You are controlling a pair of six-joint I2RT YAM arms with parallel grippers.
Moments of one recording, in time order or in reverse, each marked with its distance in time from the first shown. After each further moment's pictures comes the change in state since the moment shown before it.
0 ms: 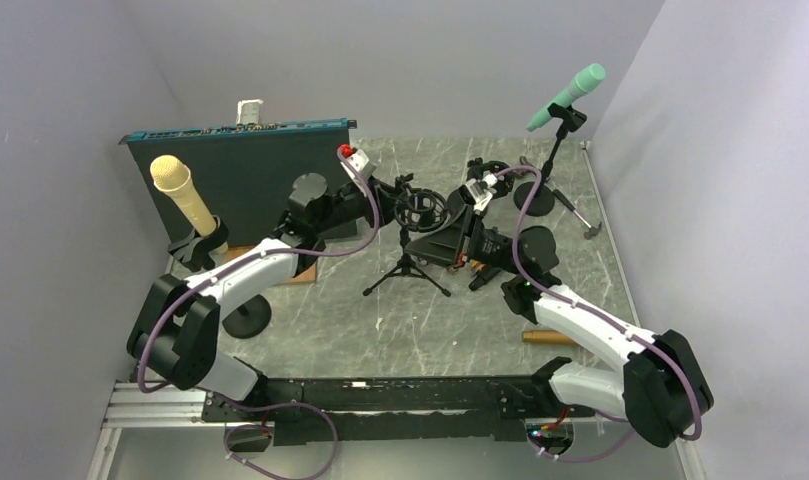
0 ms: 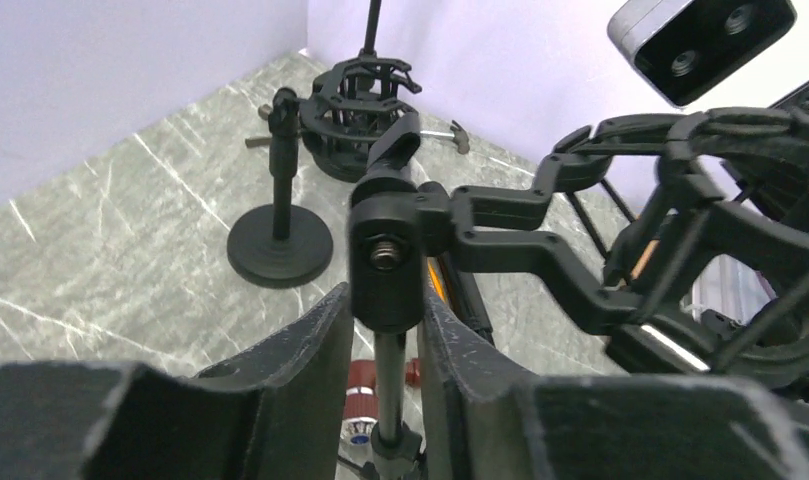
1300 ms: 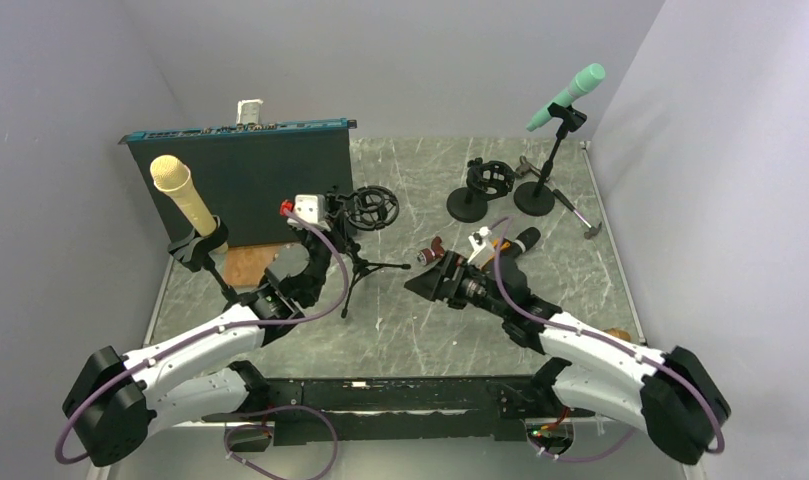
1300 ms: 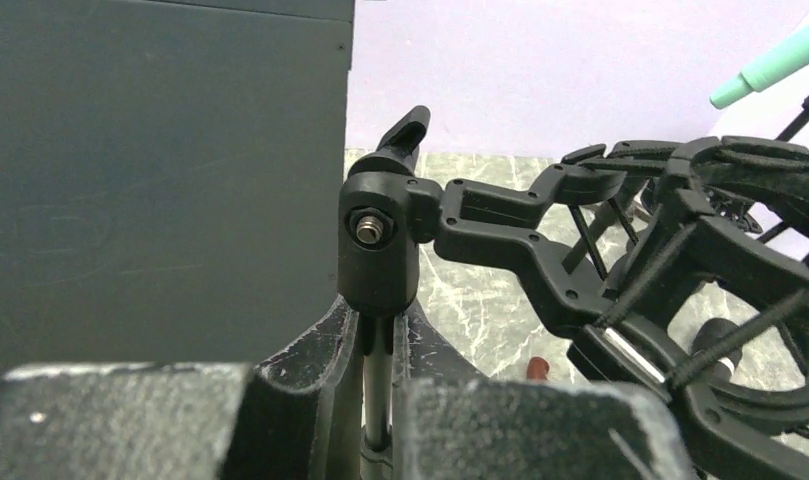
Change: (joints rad) left arm -0.257 -0.453 -0.355 -0.037 -1.155 0.066; right arm 0.116 -0.187 -0.210 -0.702 0.530 -0.577
